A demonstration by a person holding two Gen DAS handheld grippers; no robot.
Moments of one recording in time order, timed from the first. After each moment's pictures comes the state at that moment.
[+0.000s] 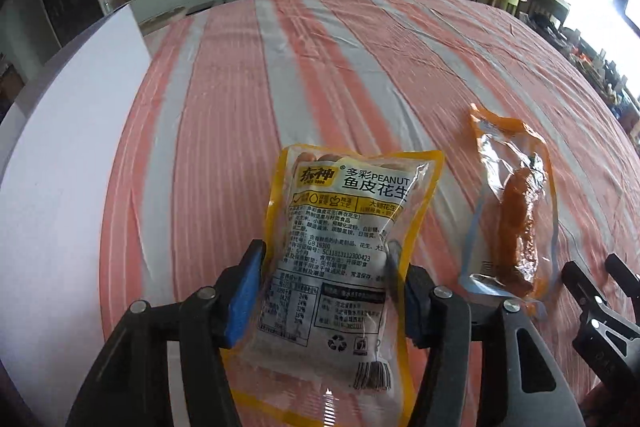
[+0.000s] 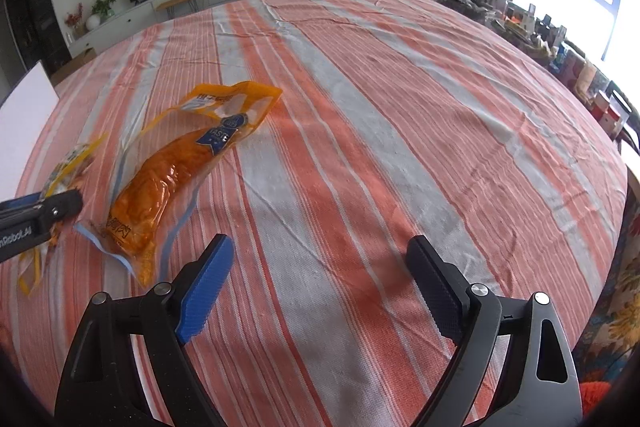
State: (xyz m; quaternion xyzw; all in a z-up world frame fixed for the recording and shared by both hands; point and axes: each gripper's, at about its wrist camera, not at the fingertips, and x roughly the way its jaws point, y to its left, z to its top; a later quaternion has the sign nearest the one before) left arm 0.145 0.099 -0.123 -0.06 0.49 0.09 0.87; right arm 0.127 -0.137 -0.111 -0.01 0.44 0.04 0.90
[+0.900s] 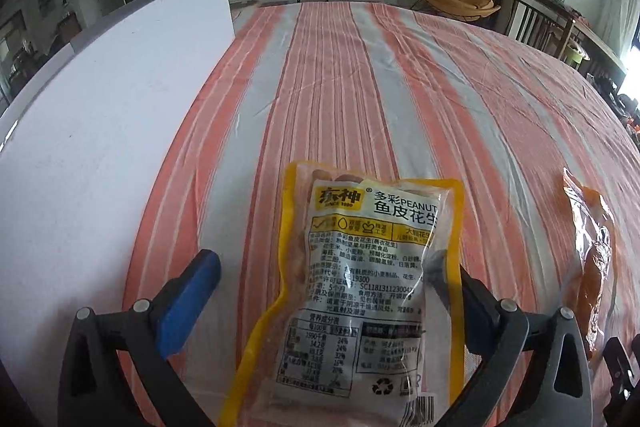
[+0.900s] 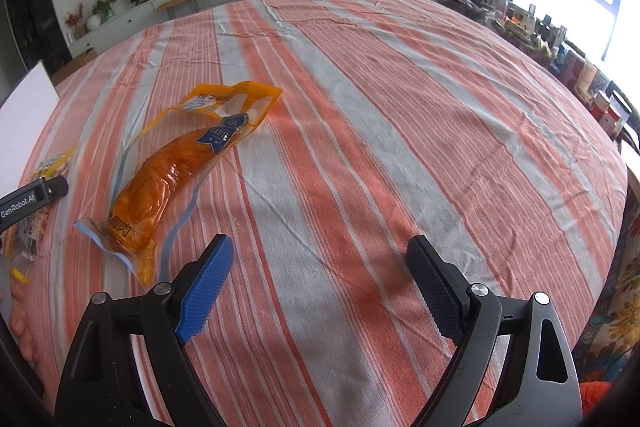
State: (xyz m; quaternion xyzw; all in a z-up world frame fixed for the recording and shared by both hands) left arm 0.149 0.143 -0.142 -0.11 0.45 0.20 0.86; right arm 0.127 -0.137 -0.111 -0.01 0.44 0.04 0.90
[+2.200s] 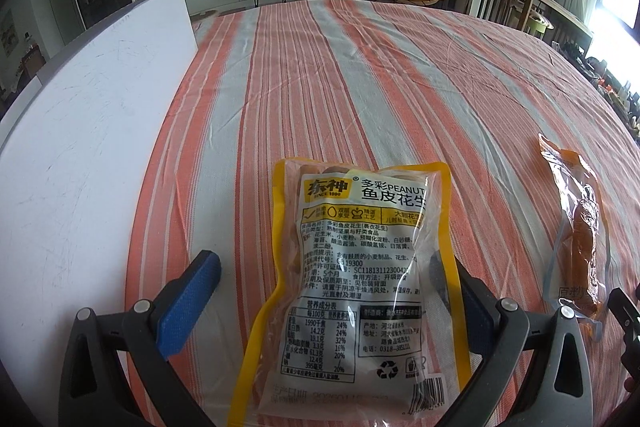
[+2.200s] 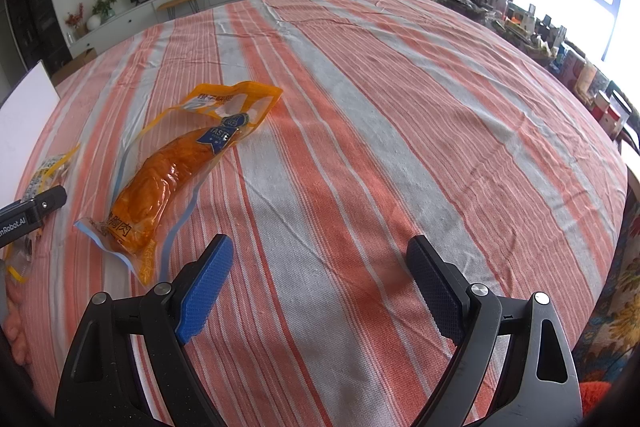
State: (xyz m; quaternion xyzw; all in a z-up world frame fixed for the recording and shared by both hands) left arm 0.151 0.142 -0.144 -0.07 0.46 0.13 0.88; right arm 0.127 -0.137 -0.111 -0.01 0.44 0.04 0.90
